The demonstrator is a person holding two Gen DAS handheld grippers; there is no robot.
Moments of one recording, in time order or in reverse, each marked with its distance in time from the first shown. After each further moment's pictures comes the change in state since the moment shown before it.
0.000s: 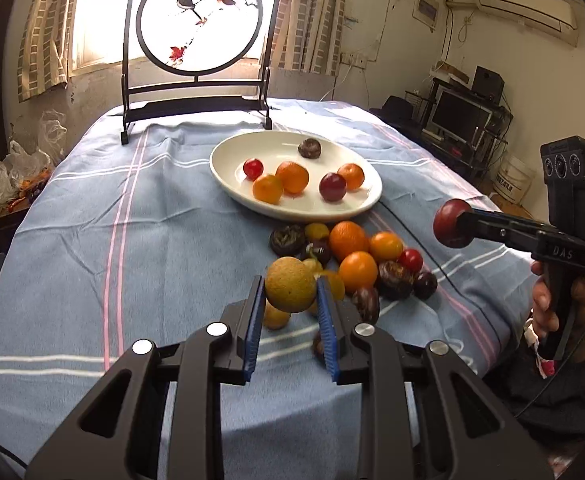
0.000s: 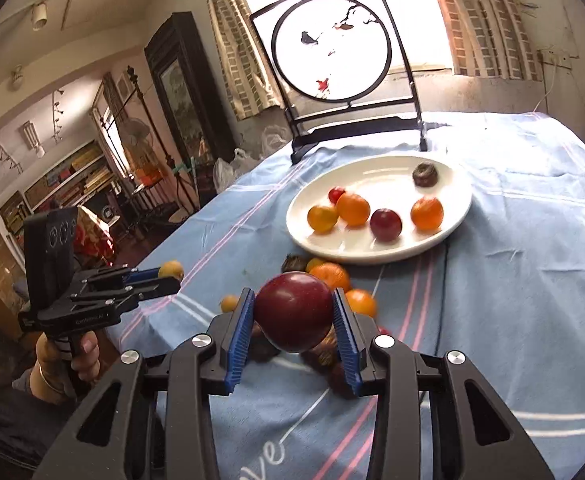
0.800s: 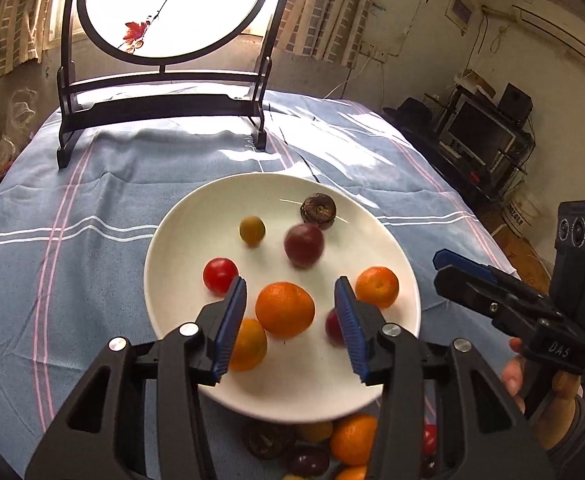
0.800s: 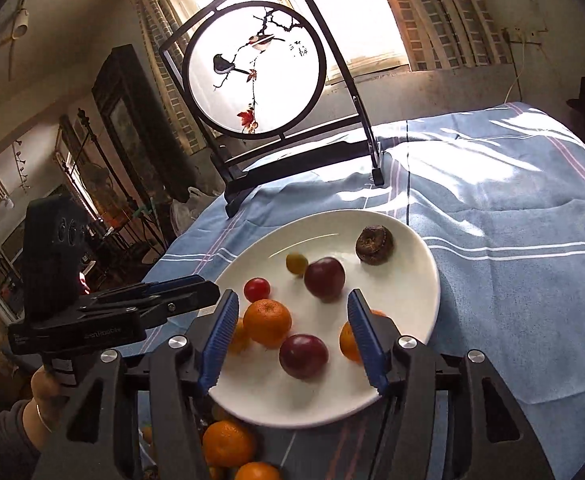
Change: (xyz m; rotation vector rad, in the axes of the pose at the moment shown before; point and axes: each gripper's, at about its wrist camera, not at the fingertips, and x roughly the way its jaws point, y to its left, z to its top) left arm 0.137 0.008 0.128 -0.089 0.096 -0.040; right arm 0.086 -0.089 0.085 0.138 -0.035 -0.073
